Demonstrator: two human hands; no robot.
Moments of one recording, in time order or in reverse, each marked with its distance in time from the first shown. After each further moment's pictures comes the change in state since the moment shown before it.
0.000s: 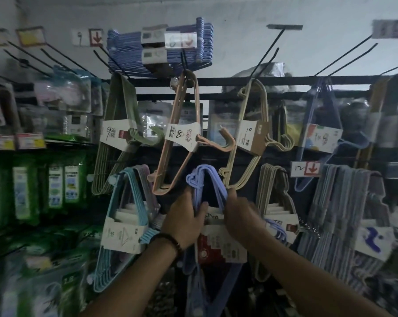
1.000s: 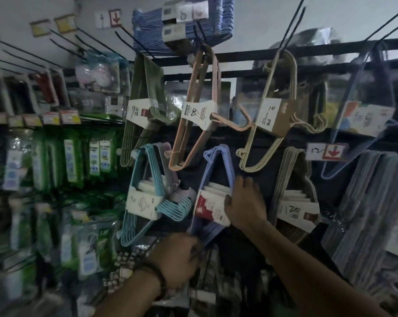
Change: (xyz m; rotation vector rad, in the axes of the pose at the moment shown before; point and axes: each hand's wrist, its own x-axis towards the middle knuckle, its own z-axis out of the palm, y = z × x) left_hand -0.117 -0.008 0.006 0.408 -0.428 -0.118; right_hand 0.006 0.026 0.046 -0.009 0.104 -0.141
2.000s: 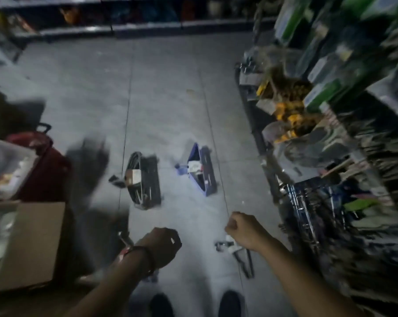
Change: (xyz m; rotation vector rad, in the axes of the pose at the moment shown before) left_hand -0.672 0.155 0.346 -0.473 -0.382 -1.612; right_hand -0.692 -0.048 0.109 0.353 -1.731 -0.822
